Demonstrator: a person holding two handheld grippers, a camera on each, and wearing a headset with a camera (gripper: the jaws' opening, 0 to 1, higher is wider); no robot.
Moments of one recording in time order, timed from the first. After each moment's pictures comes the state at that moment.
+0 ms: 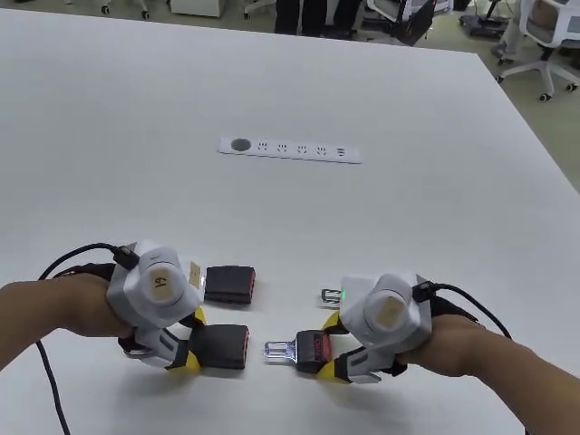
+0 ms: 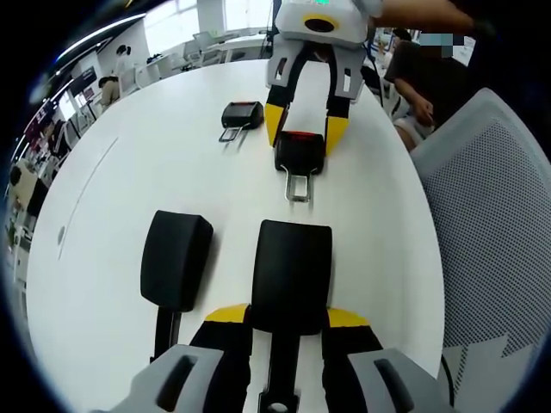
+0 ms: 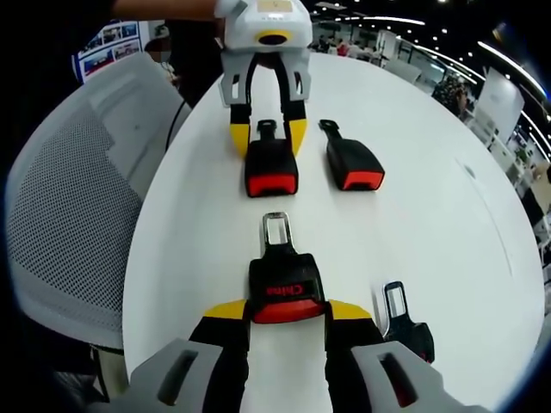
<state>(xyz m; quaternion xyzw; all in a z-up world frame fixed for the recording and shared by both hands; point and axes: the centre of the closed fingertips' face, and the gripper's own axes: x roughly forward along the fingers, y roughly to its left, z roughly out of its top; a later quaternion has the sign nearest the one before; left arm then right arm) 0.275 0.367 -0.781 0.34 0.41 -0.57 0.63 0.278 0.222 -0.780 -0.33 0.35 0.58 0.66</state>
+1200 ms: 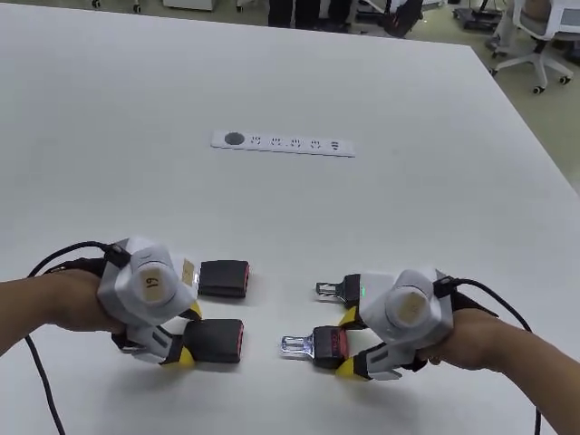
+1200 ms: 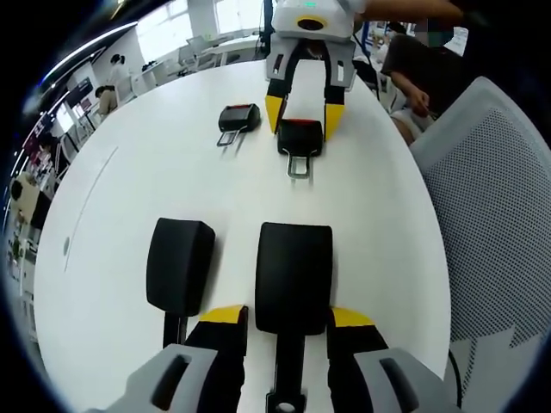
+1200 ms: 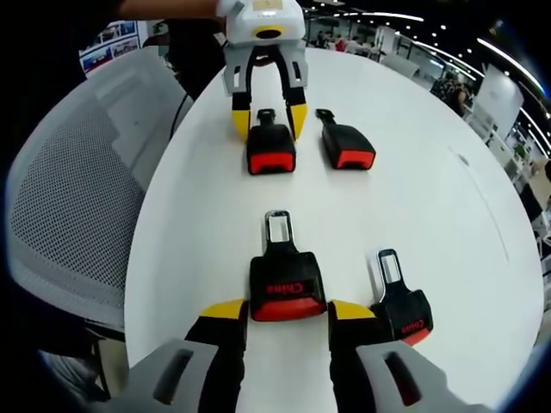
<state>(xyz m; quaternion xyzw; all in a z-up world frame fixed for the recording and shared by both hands) 0.274 0.363 -0.775 0.36 0.39 -0.57 0.63 0.274 0.196 -0.776 -0.33 0.36 0.57 0.66</state>
